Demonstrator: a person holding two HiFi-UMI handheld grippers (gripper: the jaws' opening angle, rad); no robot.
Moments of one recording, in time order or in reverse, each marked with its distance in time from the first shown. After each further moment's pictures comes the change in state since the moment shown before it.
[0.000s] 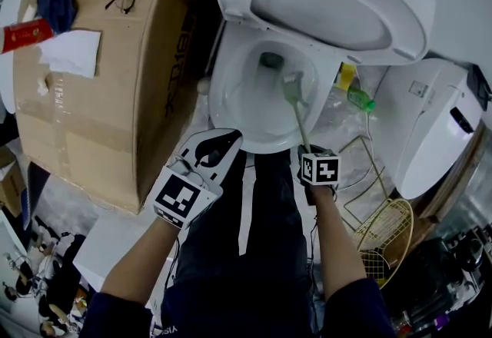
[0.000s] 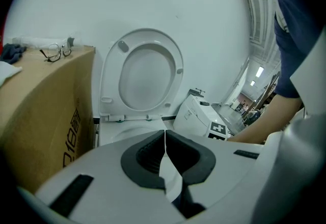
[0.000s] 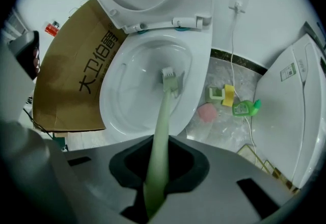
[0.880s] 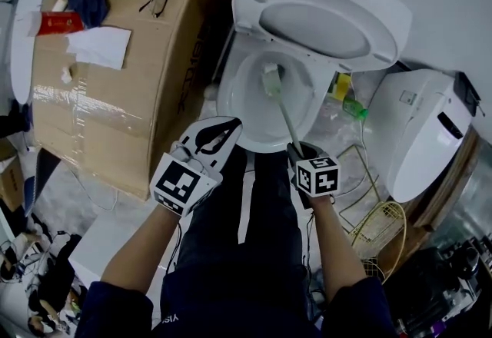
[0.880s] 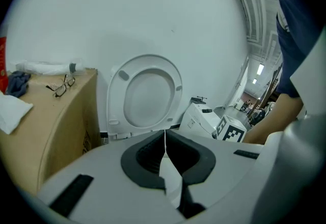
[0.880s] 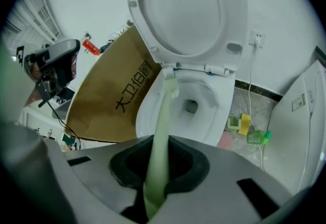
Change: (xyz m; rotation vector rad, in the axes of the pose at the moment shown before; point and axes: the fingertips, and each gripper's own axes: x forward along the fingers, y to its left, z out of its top) left arm -0.037 -0.005 0.055 0.067 -0.066 0.048; right arm -0.086 0.077 0.050 -0.147 -0.209 0.159
